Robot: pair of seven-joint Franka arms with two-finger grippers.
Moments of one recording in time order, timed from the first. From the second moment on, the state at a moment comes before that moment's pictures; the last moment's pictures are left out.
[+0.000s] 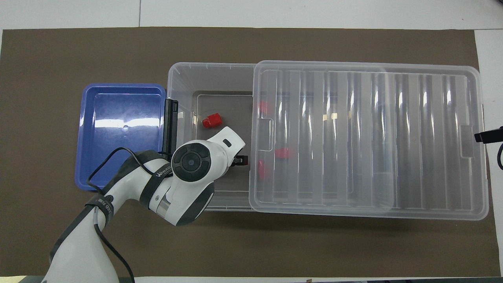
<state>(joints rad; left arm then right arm) -0.59 0.20 -0.09 -2.14 -0.01 2.44 -0.59 -0.30 0.02 -0.03 -1.87 0.01 1.89 -0.53</state>
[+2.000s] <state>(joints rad) -0.20 -0.14 -0.06 -2.12 0.00 2.08 -0.21 -0.03 0.00 -0.02 -1.62 0.01 1.53 -0.18</state>
